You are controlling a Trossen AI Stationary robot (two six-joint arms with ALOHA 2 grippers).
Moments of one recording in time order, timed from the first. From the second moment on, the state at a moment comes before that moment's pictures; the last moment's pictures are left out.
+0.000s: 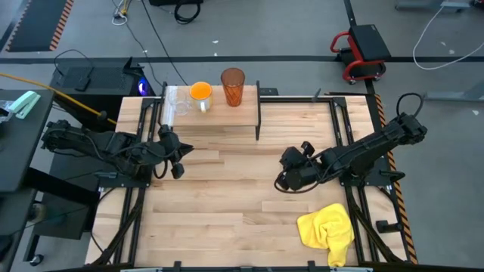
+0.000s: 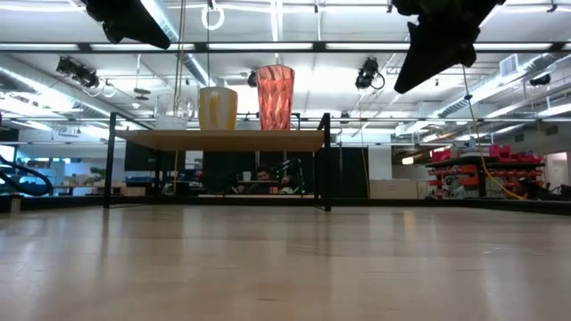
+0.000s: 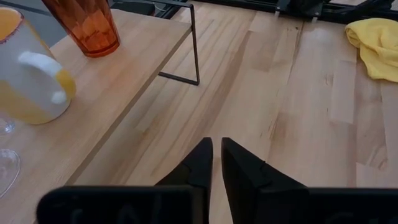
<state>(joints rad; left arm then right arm) -0.26 0.84 0.86 -0.68 -0.60 -0.38 0.38 1.37 1.04 -0.83 0.66 0.89</state>
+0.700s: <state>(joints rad) -0.26 0.84 0.86 -0.68 -0.60 -0.38 0.20 1.32 1.13 -0.80 0.55 0.59</state>
